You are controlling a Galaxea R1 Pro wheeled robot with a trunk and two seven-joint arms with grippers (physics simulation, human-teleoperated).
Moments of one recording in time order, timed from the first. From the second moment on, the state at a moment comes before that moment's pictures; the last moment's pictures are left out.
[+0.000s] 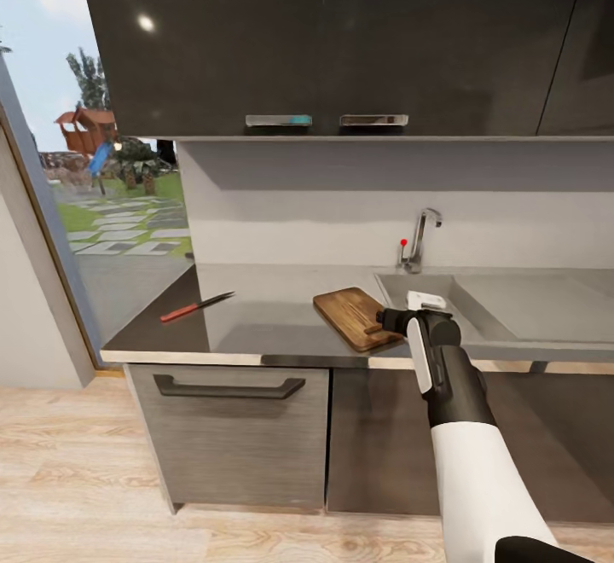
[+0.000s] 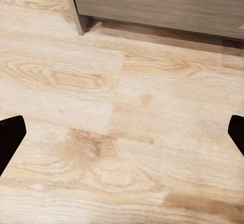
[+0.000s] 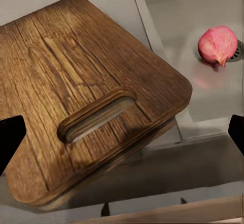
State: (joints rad) left arm 0.00 0.04 0.08 -0.39 0.10 -0.43 0.00; right arm -0.79 0.17 -0.16 -1.21 0.04 0.88 -0.16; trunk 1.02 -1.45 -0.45
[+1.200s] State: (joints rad) left arm 0.00 0.04 0.08 -0.39 0.10 -0.43 0.00; right arm -0.79 0.17 -0.17 -1.12 0.04 0.80 -0.30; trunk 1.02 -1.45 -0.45
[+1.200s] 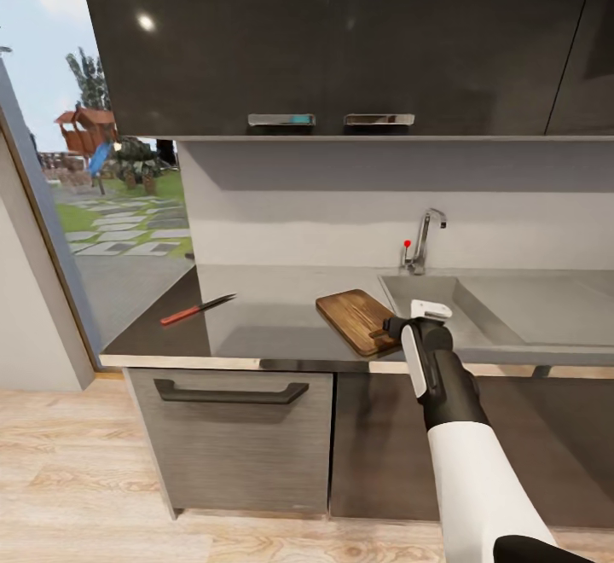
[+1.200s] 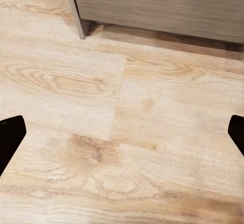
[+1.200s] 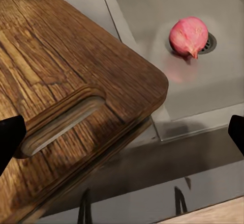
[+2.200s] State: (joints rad) left arm 0.00 0.04 0.08 -0.39 0.10 -0.43 0.00; right arm -0.79 0.17 -0.17 -1.10 0.04 0.78 -0.41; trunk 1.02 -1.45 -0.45
